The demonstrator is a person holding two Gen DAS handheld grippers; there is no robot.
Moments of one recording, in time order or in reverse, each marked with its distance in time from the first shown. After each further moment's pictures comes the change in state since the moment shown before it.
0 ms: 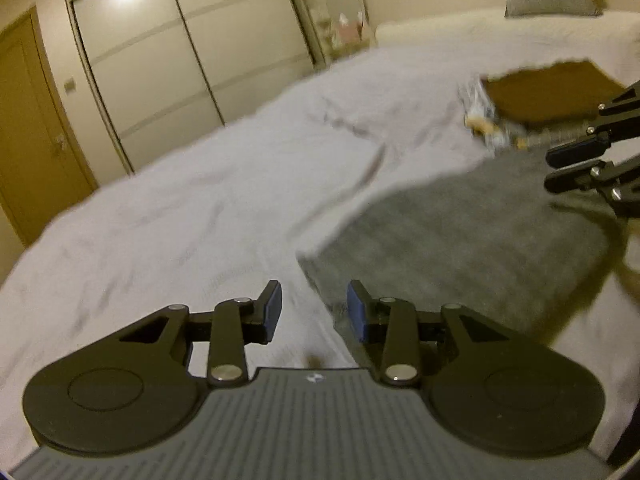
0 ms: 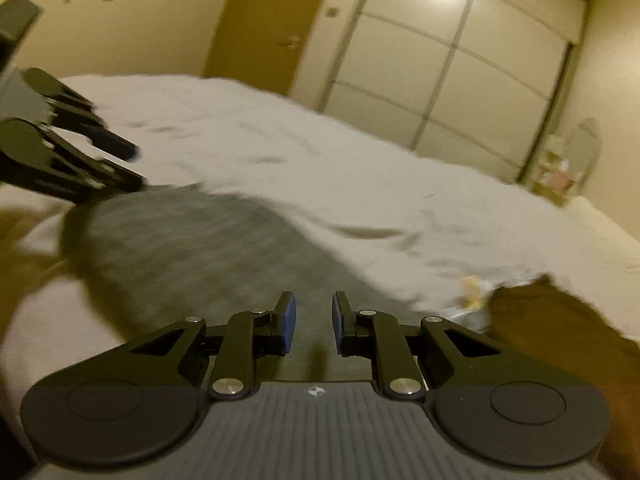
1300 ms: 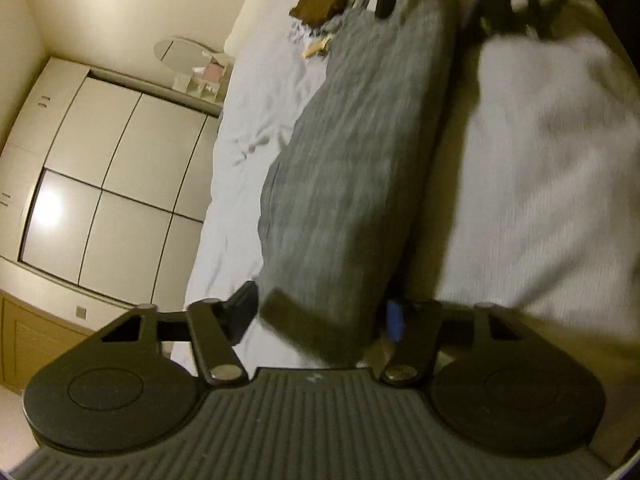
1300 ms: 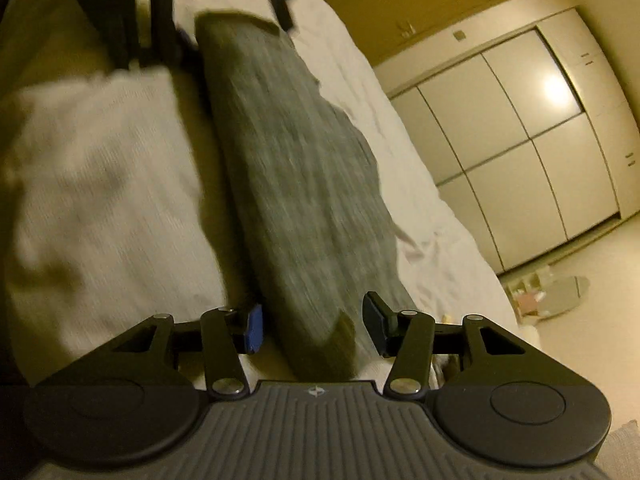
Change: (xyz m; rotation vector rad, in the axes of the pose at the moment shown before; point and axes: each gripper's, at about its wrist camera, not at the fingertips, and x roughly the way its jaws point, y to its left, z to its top) left arm -0.023 -0.089 -0.050 0.874 -0.070 0.117; right arm -0.001 0.061 -0.037 -0.646 0.091 -0.162
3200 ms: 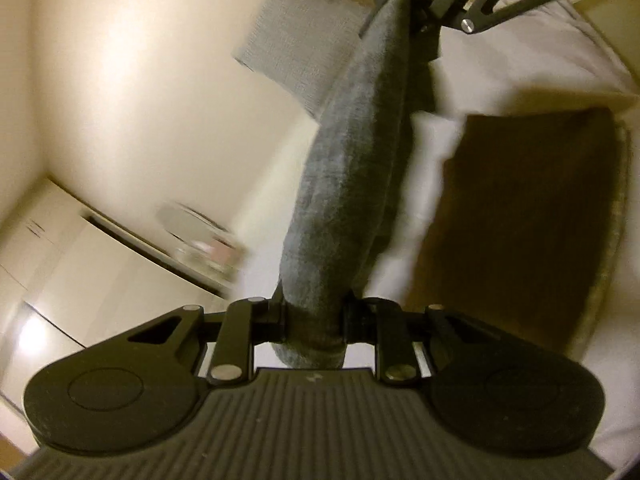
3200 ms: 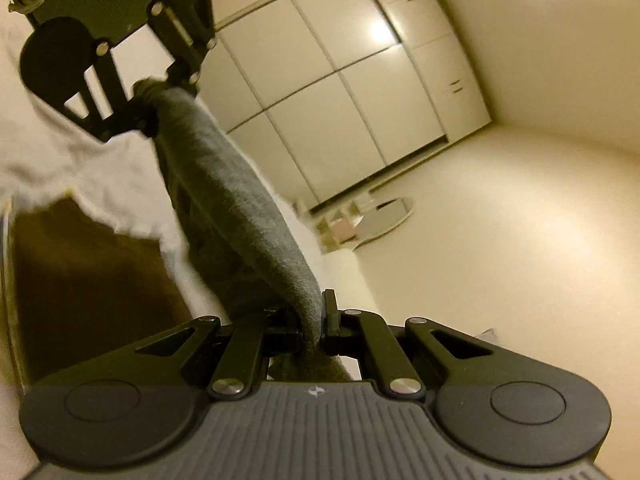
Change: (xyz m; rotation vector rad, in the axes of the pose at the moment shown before) left arm 0.134 0.108 0.298 -0.021 -0.475 -0.100; right arm 0.000 -0.270 -0.176 0.187 0.156 -0.448
